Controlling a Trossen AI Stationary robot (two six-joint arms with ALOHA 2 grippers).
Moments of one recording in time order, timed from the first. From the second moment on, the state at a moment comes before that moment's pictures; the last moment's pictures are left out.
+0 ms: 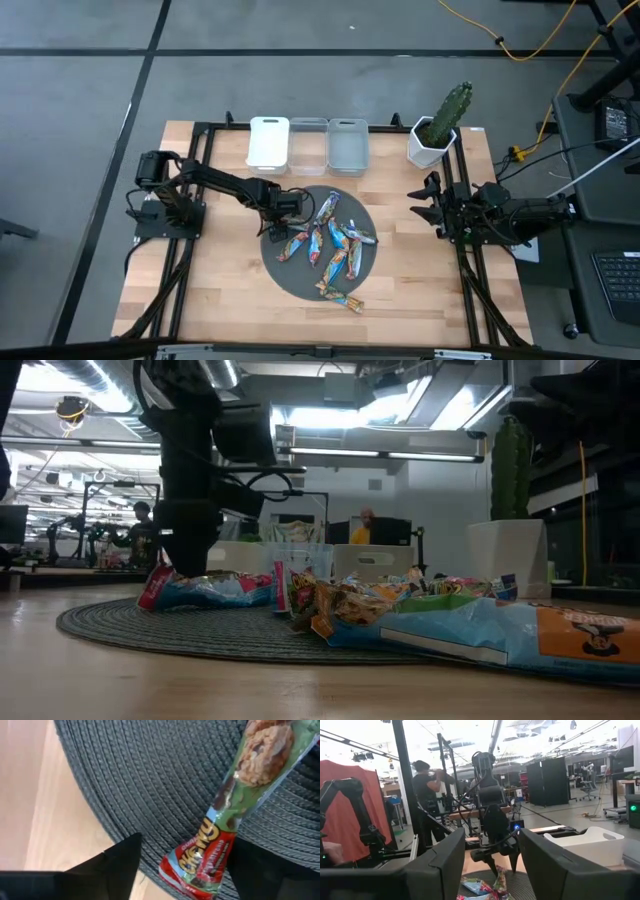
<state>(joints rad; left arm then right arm) 0.03 1.70 0.93 -0.64 -0.08 -0.32 0.06 0.00 0.01 0.26 0.03 0.15</state>
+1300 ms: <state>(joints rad) 0.37 1.43 1.77 -0.99 -0.36 -0.17 0.06 0.00 0.01 0.26 0.04 0.15</state>
